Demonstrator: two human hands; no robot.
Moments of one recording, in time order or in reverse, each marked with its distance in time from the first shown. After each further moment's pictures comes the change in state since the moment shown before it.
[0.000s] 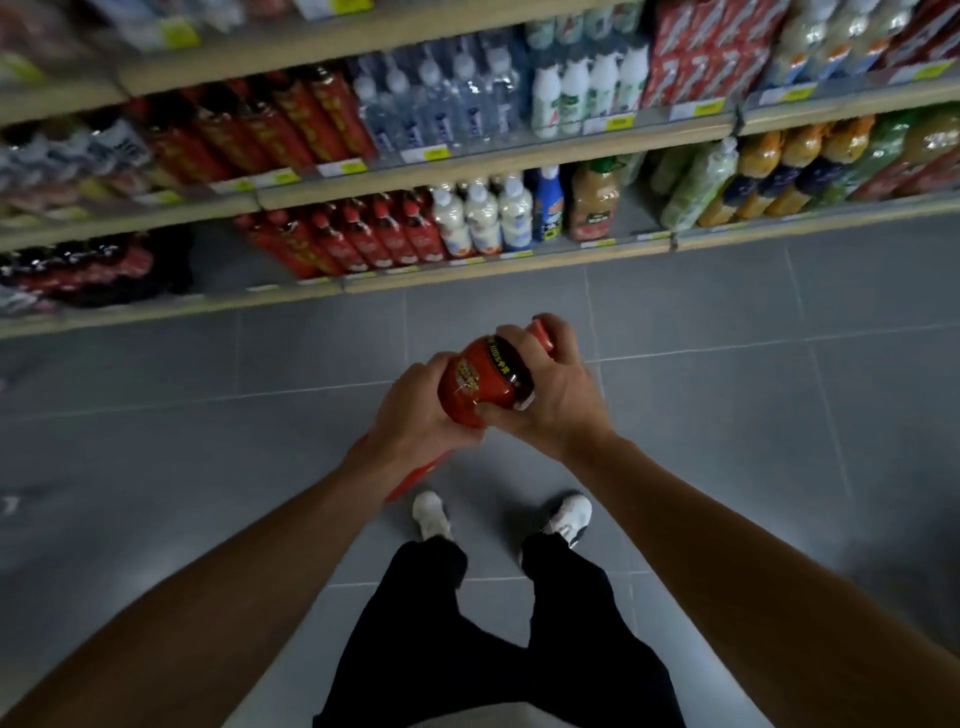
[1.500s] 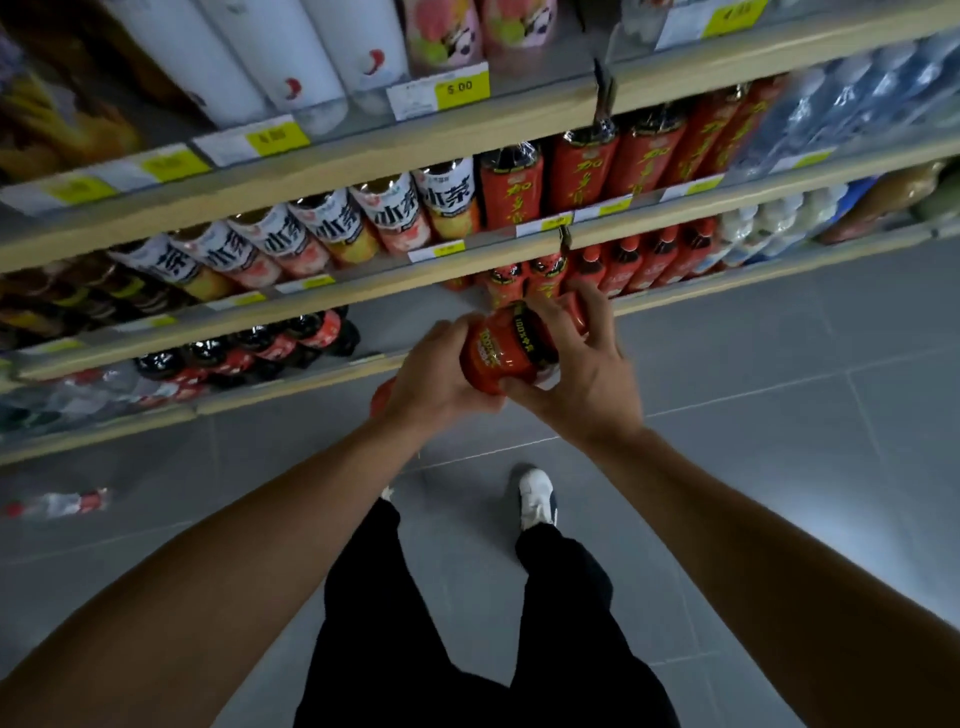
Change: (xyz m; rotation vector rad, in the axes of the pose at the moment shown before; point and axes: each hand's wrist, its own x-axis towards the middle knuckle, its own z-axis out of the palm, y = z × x) left_hand 0.211 -0.545 -0.453 0.003 -0.037 0.250; right_hand 0.367 -0.429 0.450 -0.122 0.264 0.087
